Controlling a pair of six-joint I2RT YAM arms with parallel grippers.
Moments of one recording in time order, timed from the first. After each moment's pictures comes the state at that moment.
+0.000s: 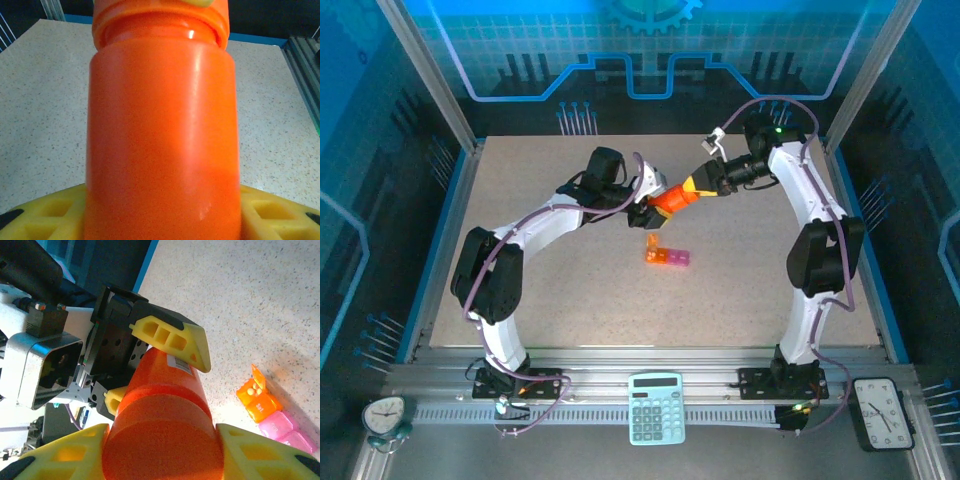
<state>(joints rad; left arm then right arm) -0.44 1.81 1.37 -0.20 0.82 0.47 0.13 1.97 1.93 -1.34 -1.07 -0.22</state>
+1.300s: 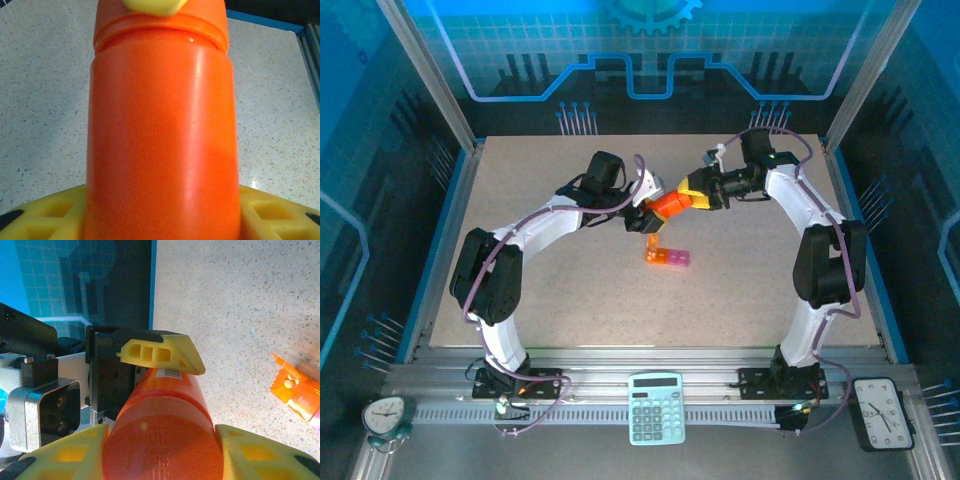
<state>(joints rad) -0.45 1.81 1.35 -0.26 0.75 0.43 0.14 1.87 1.59 -0.84 -1.15 0.39</state>
